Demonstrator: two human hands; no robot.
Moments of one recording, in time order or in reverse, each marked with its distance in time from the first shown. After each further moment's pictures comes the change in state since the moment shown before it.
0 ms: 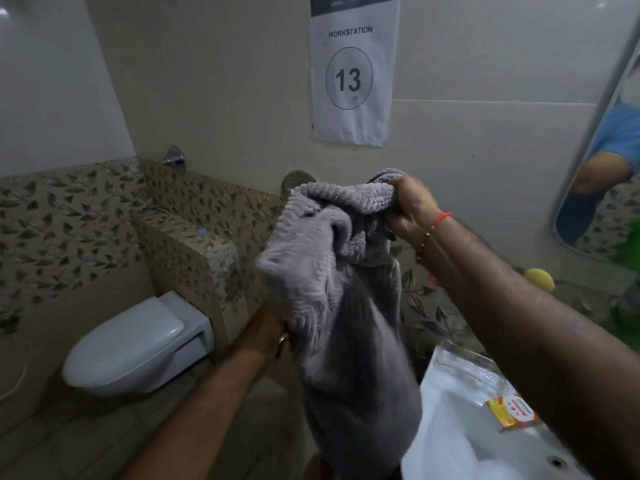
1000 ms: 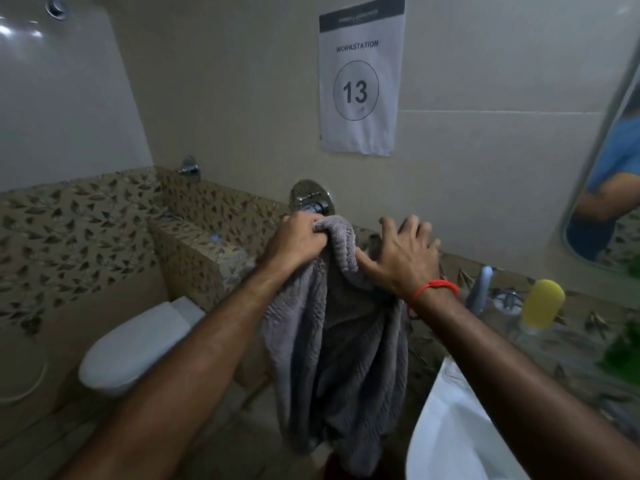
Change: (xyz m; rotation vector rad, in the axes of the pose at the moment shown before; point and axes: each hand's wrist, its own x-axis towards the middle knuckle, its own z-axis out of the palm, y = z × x) left_hand 0.048 0.108 0.051 1.022 0.228 0.455; right_hand -0.038 0.059 -0.045 -1.781 0.165 -0.574
